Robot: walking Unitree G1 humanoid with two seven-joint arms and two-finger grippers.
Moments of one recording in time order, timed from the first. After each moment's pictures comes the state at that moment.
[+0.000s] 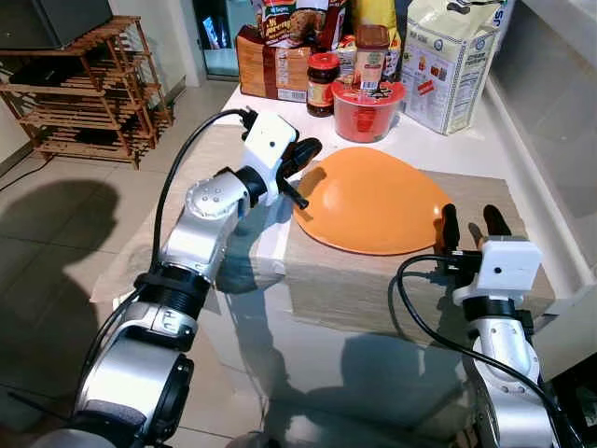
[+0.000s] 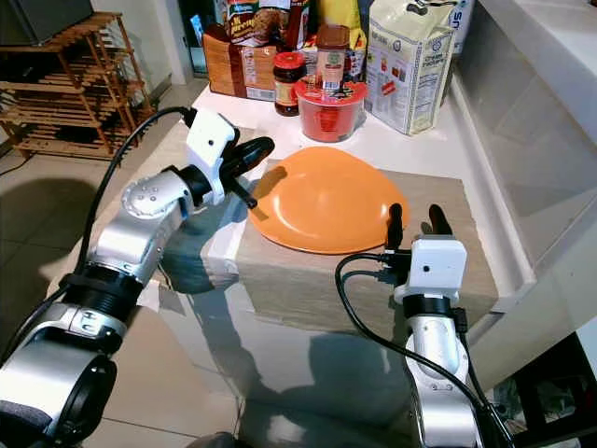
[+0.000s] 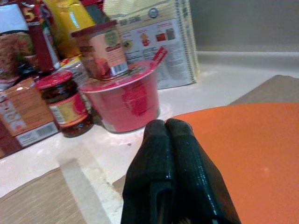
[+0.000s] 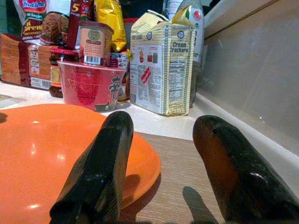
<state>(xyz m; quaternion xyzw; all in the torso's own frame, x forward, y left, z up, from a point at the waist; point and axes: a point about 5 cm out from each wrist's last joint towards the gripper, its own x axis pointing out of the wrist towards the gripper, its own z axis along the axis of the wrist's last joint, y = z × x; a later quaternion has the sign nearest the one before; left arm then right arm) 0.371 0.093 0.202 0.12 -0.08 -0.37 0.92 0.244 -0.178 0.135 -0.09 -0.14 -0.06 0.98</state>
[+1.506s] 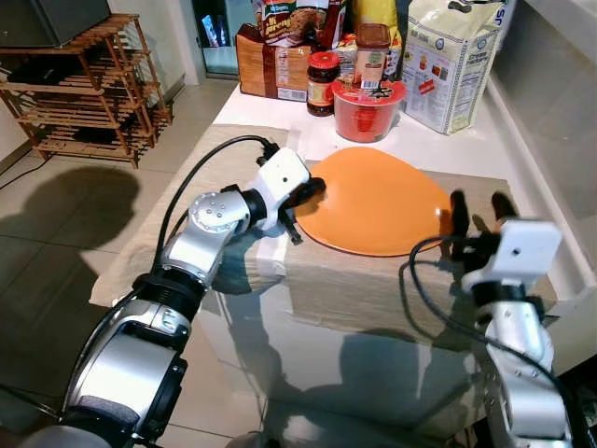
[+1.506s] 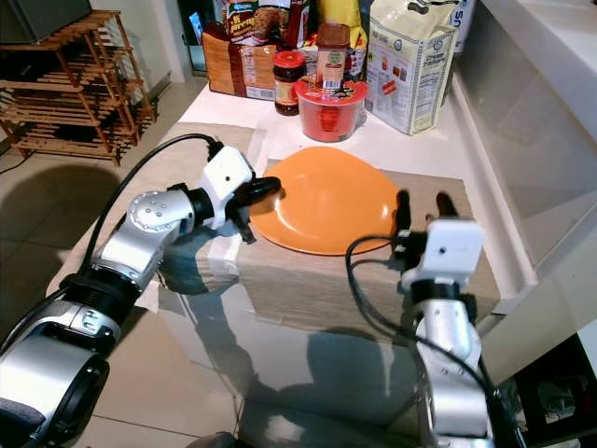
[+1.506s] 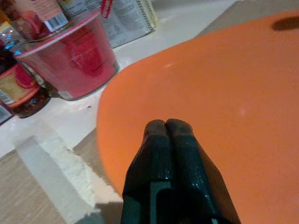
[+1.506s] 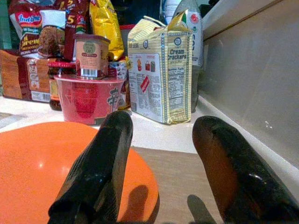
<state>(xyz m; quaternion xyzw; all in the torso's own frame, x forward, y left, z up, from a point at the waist) 0.367 0.092 0.167 0.22 -0.02 -0.44 0.87 0.254 -0.185 0.155 -0.05 -0.14 -0.05 0.99</state>
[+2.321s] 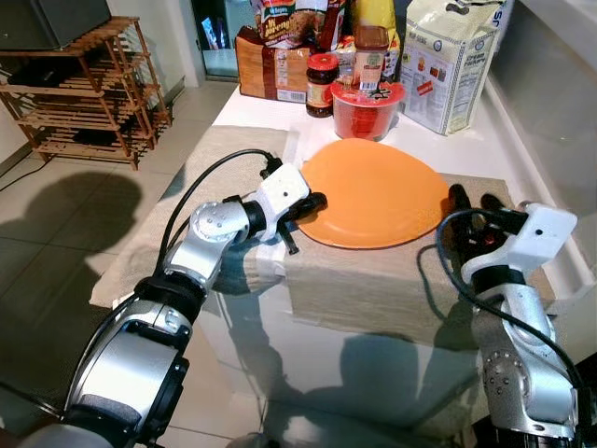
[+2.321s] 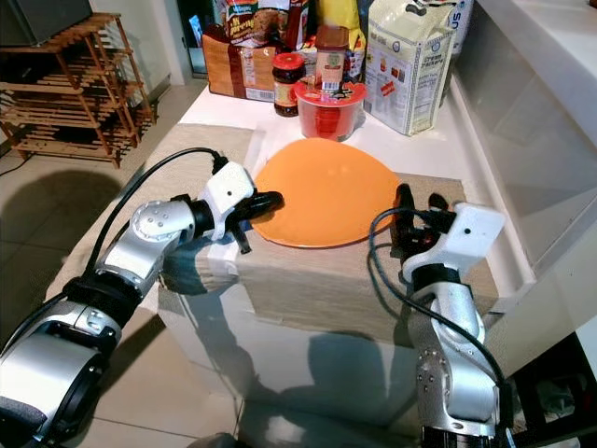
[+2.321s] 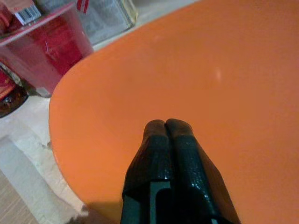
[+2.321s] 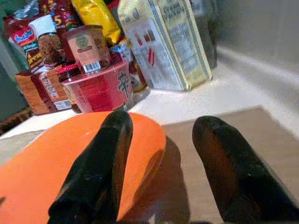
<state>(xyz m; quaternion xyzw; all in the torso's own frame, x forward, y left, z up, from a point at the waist) 0.362 0.096 0.149 0.22 -0.01 -0.47 0.85 0.267 -0.189 0.153 0.15 -0.07 -0.03 0.99</state>
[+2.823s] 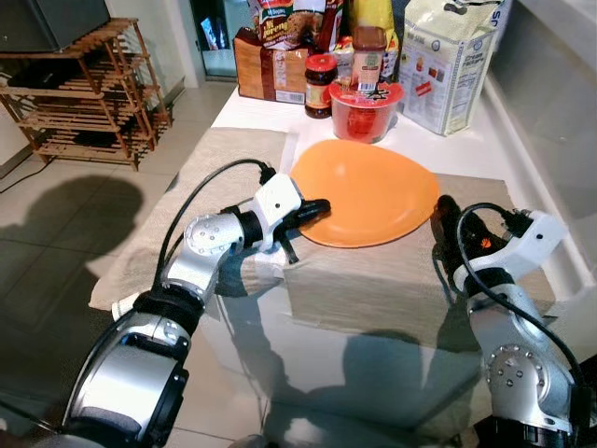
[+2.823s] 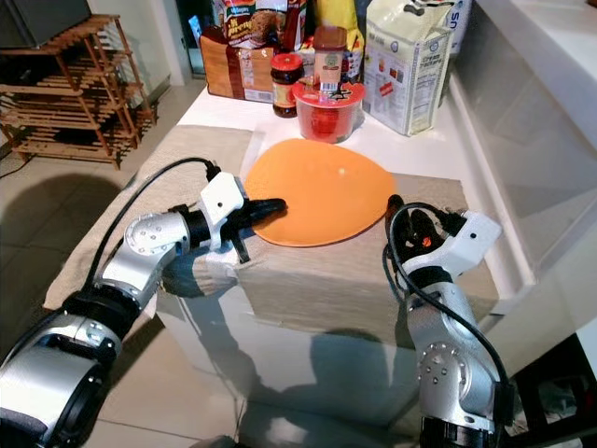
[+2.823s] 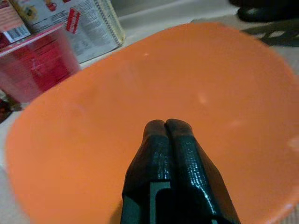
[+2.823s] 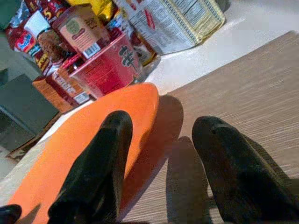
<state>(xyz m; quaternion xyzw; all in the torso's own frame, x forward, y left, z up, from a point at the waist) 0.349 0.095 0.140 0.18 -0.04 -0.51 0.84 0.274 -0.187 0.139 0.28 -0.01 0.00 0.96</state>
